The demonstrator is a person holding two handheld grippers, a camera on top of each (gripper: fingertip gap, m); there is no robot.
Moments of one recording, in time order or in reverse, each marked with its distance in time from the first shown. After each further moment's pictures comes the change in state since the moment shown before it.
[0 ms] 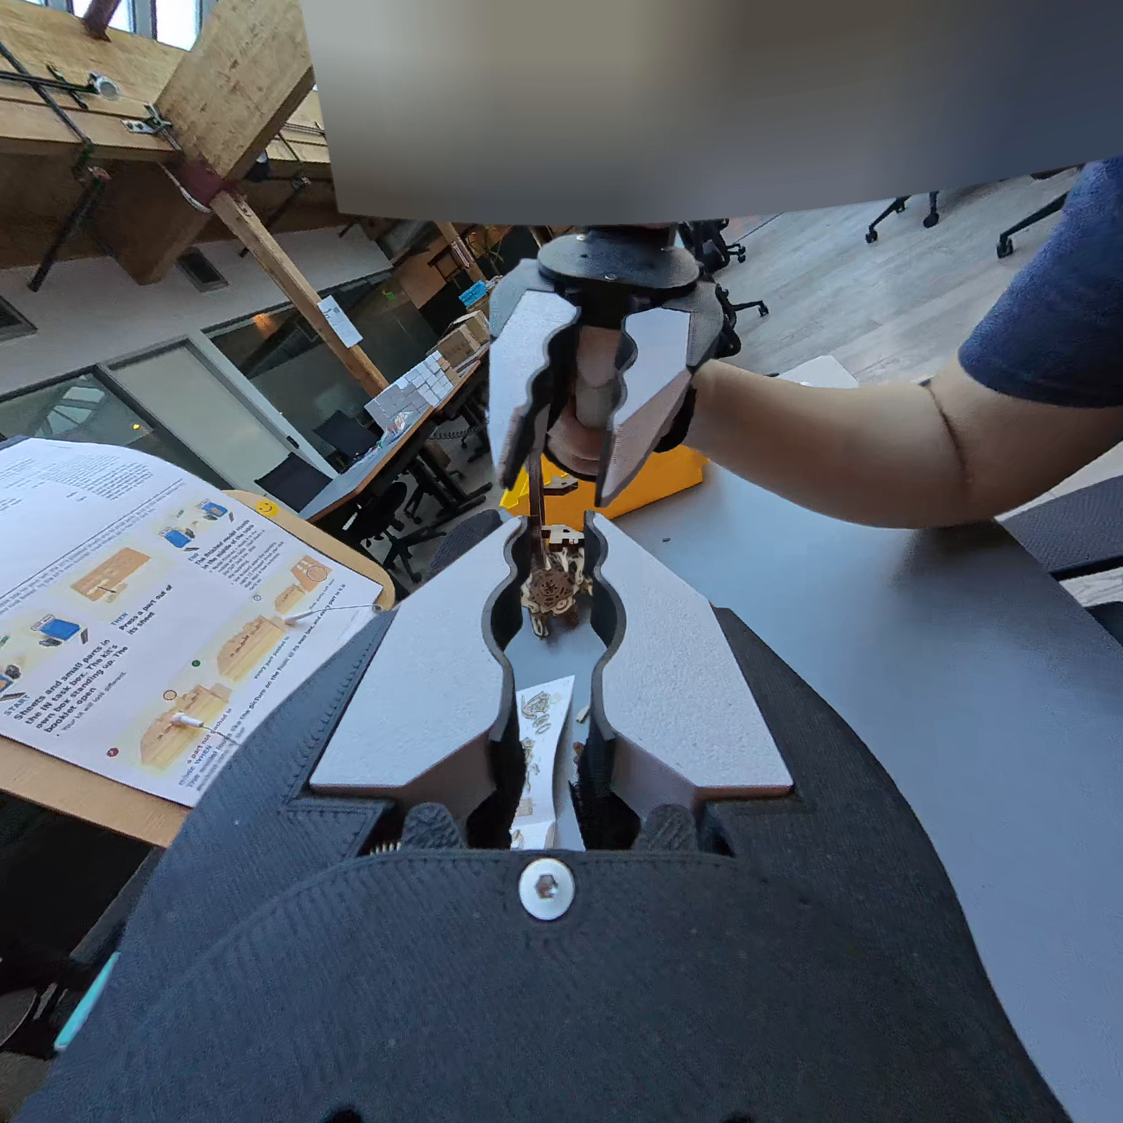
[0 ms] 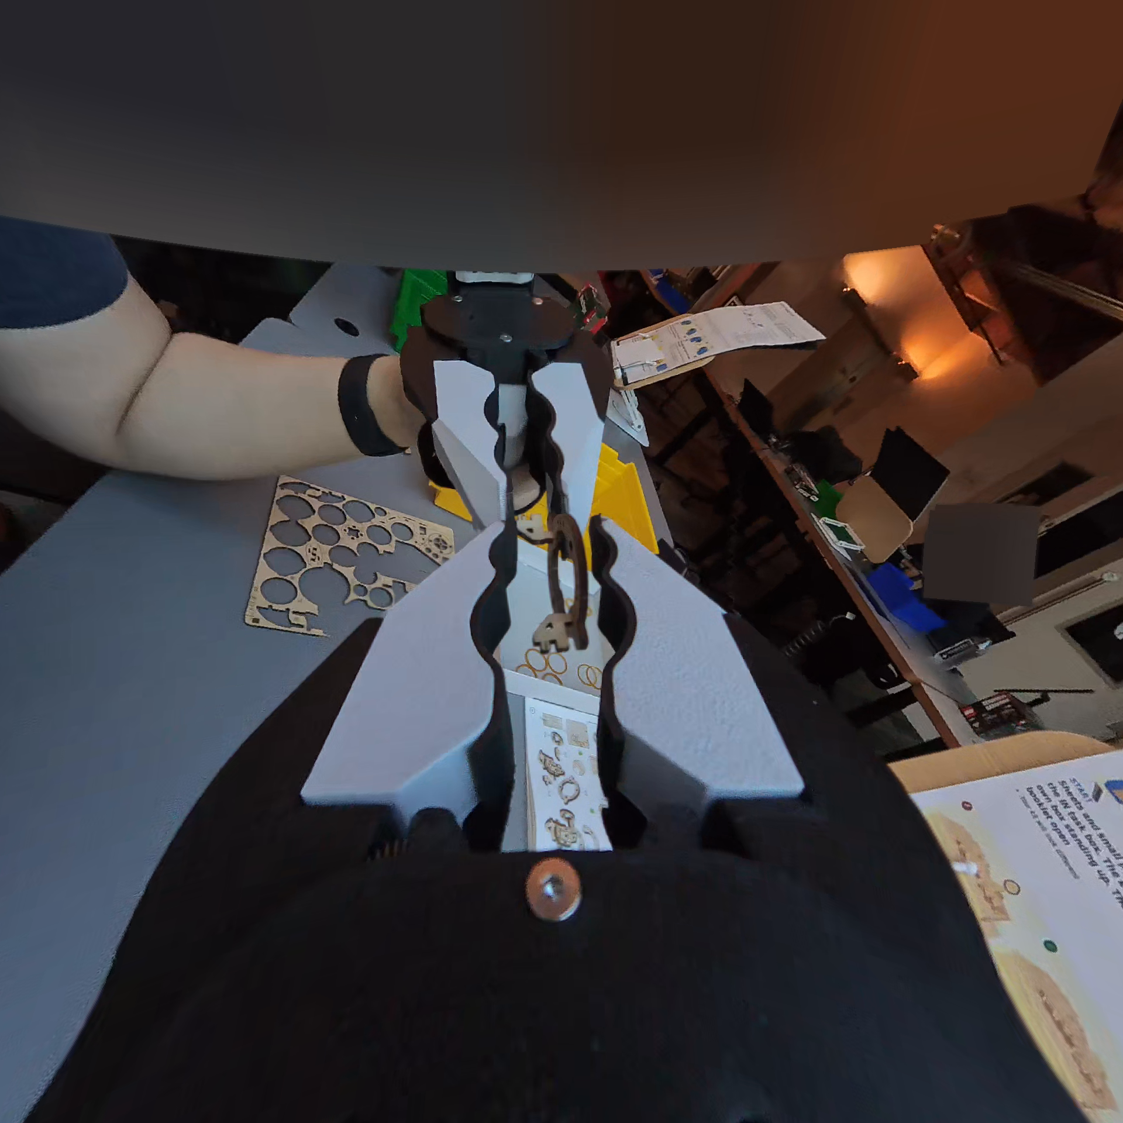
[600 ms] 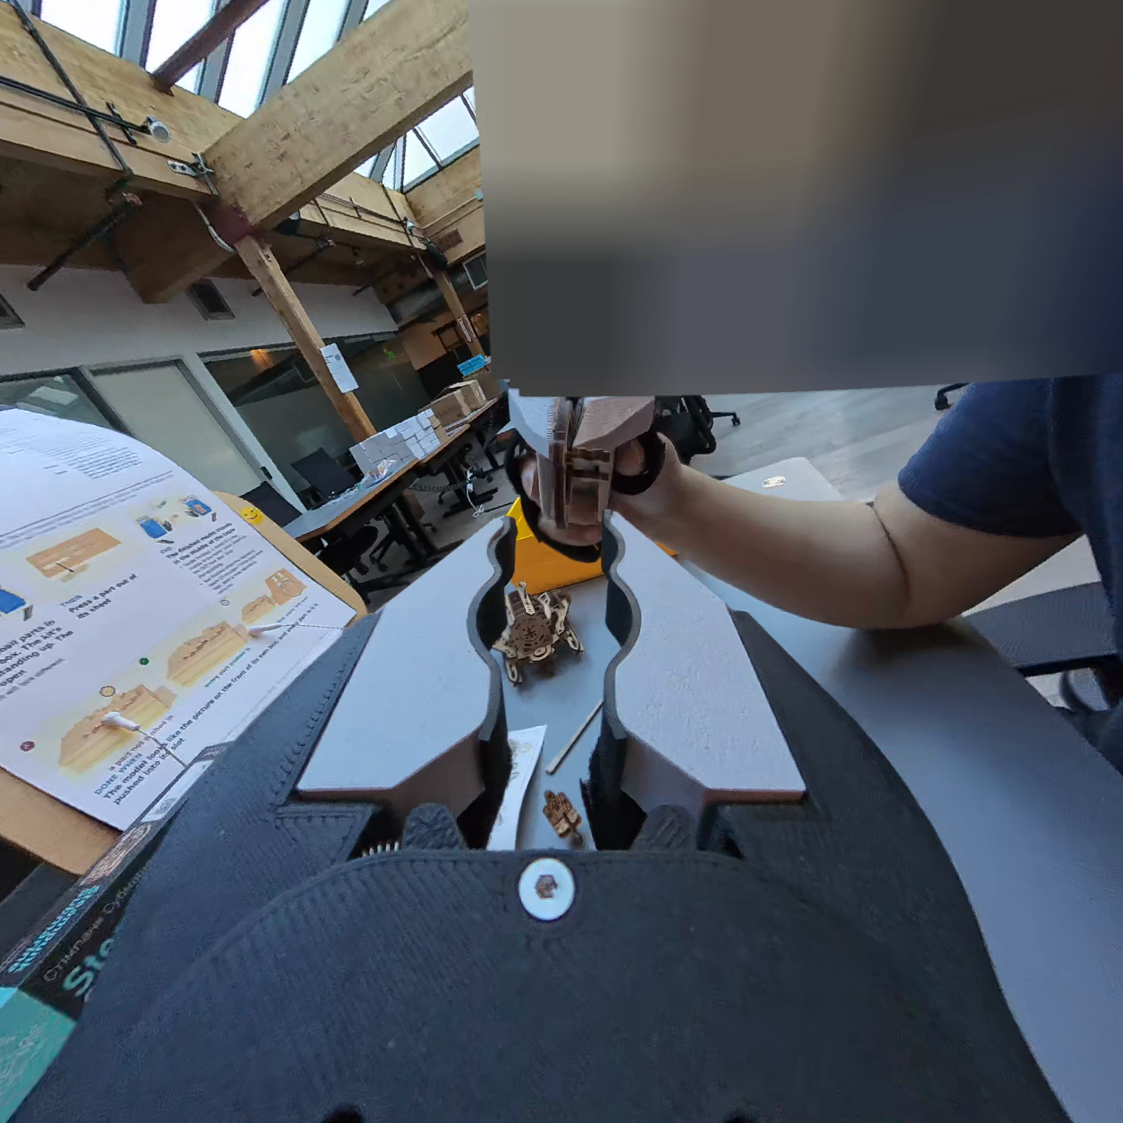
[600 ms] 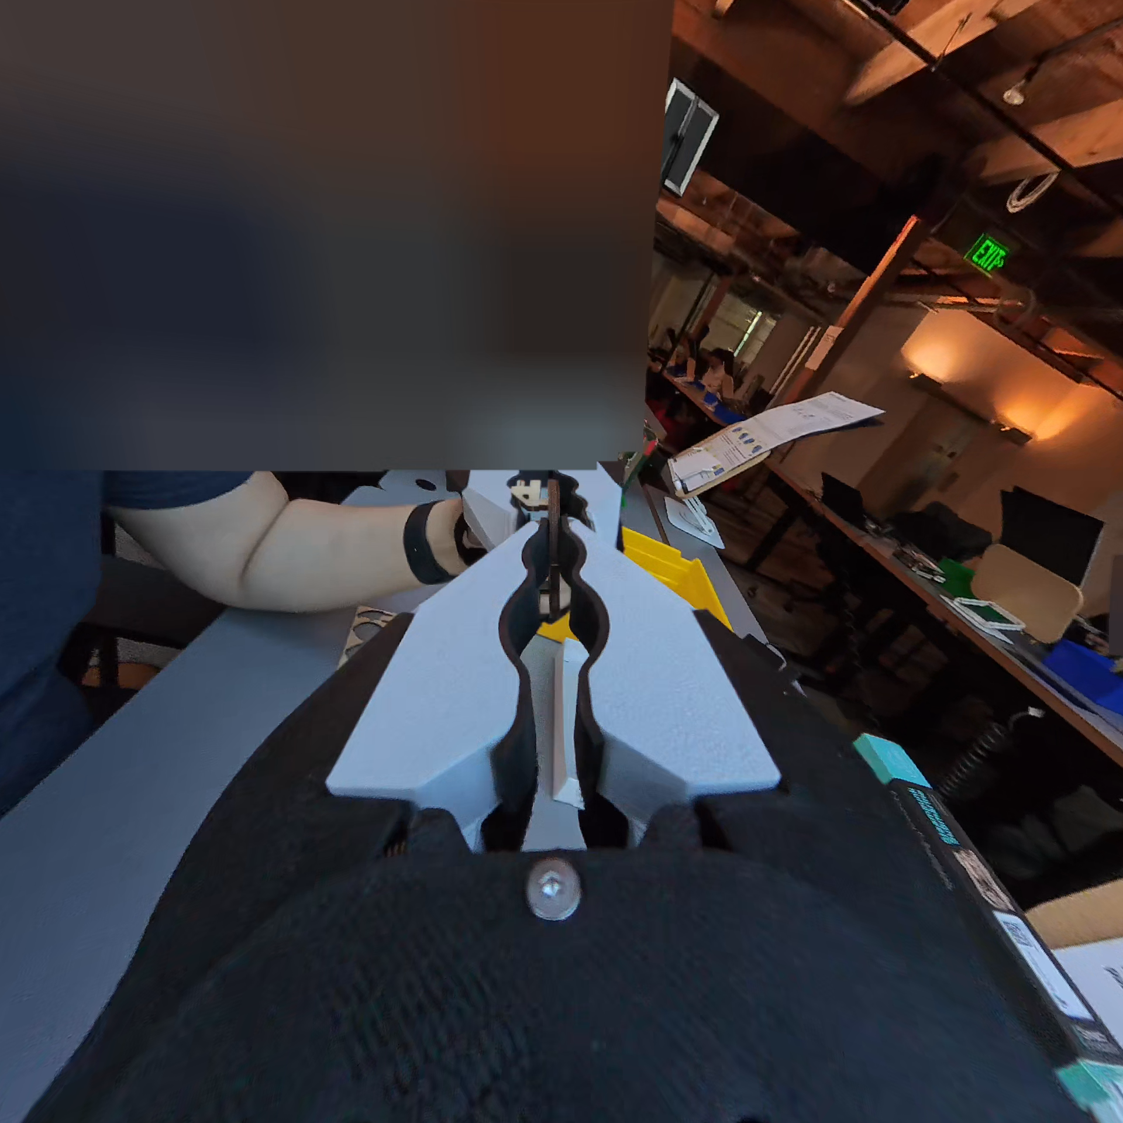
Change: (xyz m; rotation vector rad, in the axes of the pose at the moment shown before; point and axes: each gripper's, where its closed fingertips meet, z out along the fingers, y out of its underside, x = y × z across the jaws) left arm -0.020 -0.001 -0.008 0.160 -0.020 -0.149; right arm 0.016 -0.007 0.001 0.277 -0.102 0.224
